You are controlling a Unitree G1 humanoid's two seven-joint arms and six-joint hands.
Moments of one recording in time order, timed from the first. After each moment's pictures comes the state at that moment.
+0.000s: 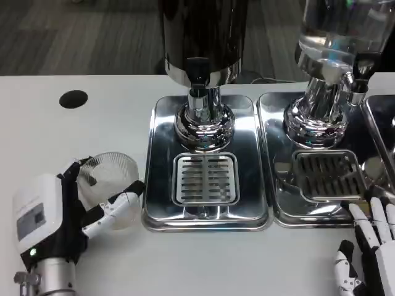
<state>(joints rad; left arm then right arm) 0.05 0.29 -0.17 0.25 0.64 0.03 0.58 0.39 -0.39 0.27 0.11 -0.90 -0.03 -0.72</state>
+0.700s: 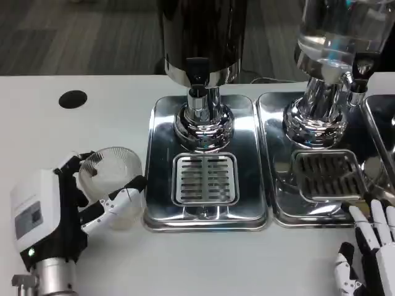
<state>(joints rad) 0.07 0.29 -0.16 0.22 0.64 -0.04 0.62 0.39 -0.39 0.27 0.11 -0.90 -0.04 -0.72</state>
